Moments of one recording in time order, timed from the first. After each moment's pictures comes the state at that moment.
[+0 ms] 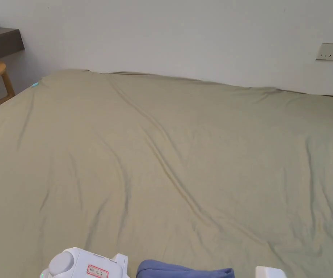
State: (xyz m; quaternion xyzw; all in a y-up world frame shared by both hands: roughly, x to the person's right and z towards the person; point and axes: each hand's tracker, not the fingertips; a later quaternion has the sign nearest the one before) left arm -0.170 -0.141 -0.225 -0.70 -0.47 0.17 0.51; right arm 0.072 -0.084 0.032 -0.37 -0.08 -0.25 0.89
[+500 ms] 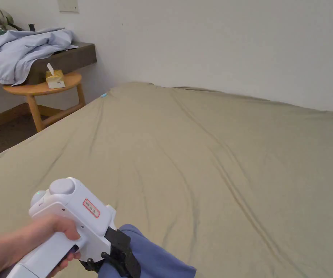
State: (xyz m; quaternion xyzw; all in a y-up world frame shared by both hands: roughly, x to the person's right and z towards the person) left arm -0.303 -0.043 -0.409 -0.72 -0.35 0.08 0.59; right arm 0.003 0.012 0.042 -0.15 -0.19 -0.04 0.97
